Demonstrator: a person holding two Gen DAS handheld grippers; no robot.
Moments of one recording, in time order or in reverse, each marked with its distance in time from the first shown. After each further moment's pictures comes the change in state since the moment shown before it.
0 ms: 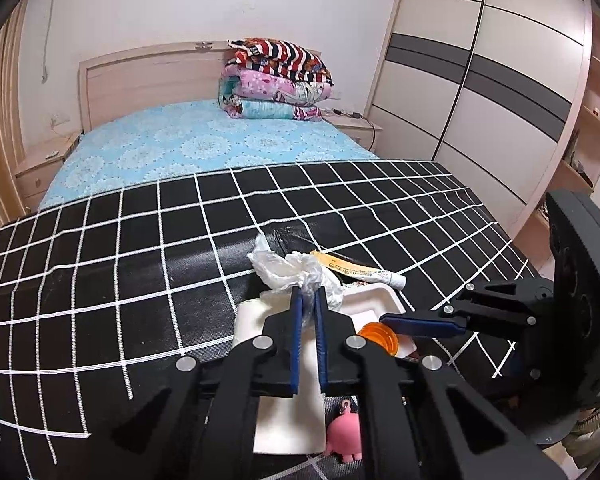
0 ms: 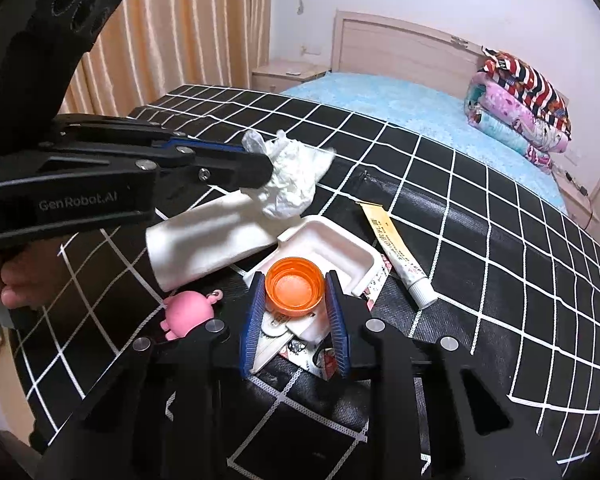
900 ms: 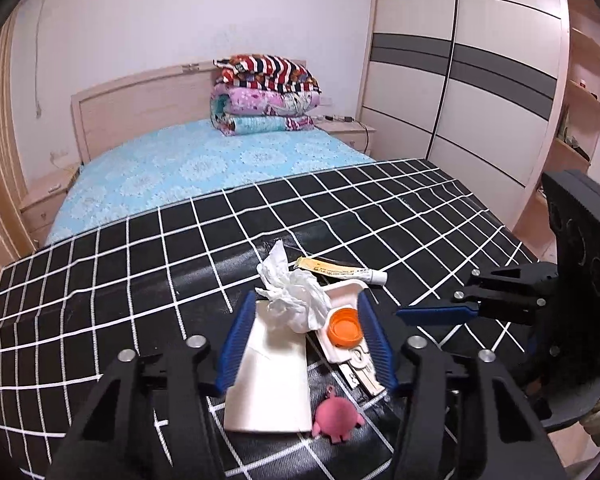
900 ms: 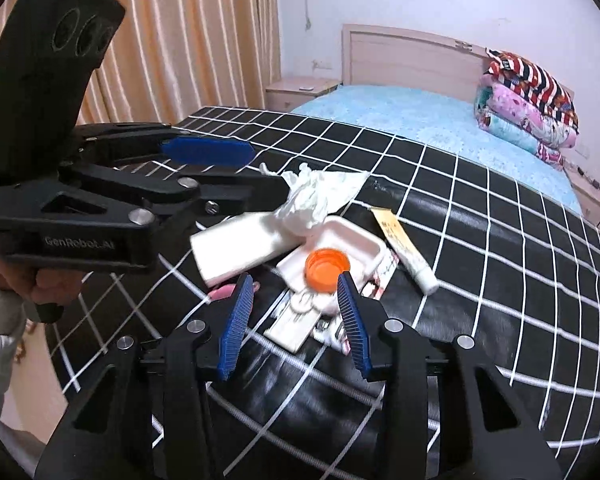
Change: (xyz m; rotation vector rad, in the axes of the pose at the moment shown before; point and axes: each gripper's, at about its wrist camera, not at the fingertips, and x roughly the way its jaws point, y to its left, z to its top) left arm -0.014 -0.023 -0.002 0.102 -0.021 0.025; right arm -0.019 -0.002 -0.002 0.027 -0.051 0.071
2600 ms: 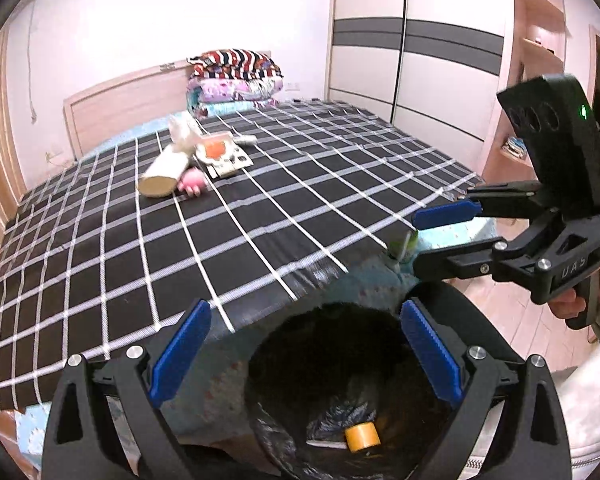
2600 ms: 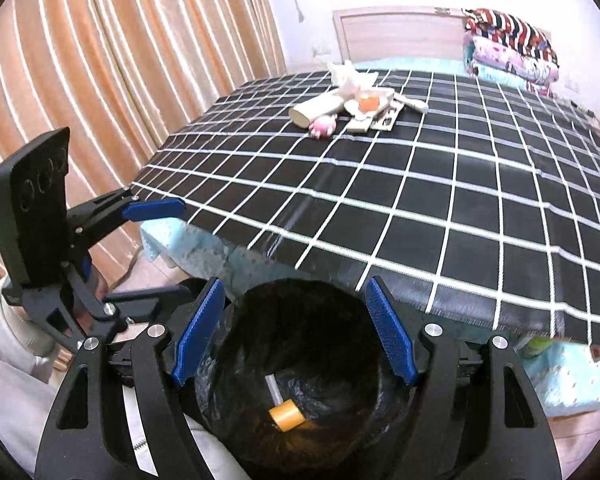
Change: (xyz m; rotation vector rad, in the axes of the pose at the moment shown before) left arm -0.134 -0.147 -0.184 0.079 0.007 -0.015; right arm -0.138 0.067 -0.163 0.167 0.014 0.103
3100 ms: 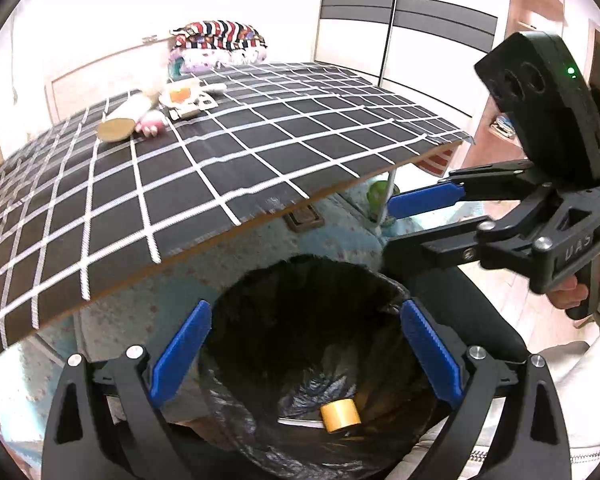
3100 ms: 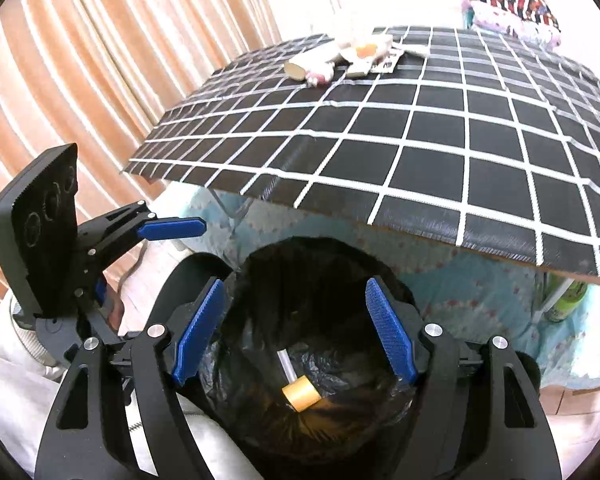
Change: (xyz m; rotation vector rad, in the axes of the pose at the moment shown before) left arm 0.032 -0.024 -0.039 0.001 0.106 -0.060; right arm 0.023 -0.006 -0.031 0.062 0.085 0.042
